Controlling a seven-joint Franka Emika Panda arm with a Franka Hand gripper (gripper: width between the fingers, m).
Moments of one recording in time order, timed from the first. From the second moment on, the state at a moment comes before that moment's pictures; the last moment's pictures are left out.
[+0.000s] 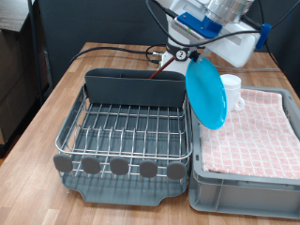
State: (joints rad) arm 0.18 -0.11 -0.04 -2.23 -0.50 2.01 1.52
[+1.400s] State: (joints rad) arm 0.05 -0.14 -0.24 -2.19 -0.98 2.11 1.01
